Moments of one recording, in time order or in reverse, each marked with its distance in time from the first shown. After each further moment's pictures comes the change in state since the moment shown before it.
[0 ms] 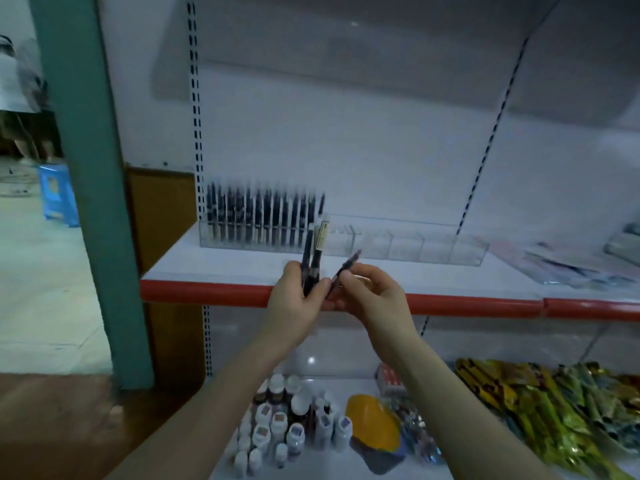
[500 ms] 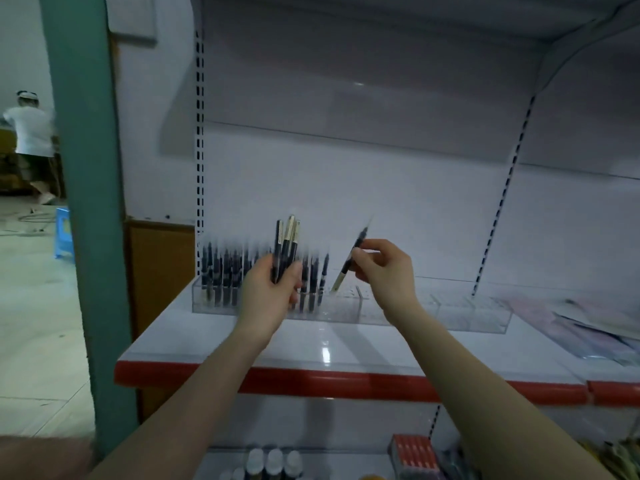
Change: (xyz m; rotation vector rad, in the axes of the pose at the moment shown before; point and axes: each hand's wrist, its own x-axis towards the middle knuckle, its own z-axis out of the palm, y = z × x) left_hand 0.107 0.016 -0.026 -0.088 0.186 0.058; right_hand 0.139 -0.057 0.010 -0.388 0.095 -0.297
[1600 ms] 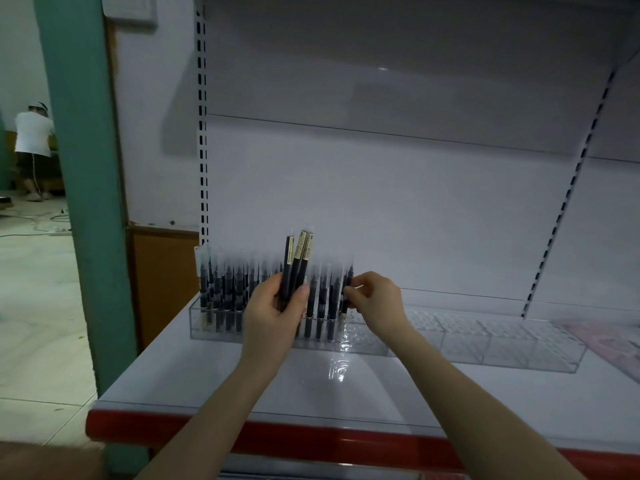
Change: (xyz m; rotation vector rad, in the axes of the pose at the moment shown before) left_hand 0.043 -0.061 0.009 0.056 0.120 0.123; right_hand 0.065 0.078 0.045 -0.403 -0.179 -0.004
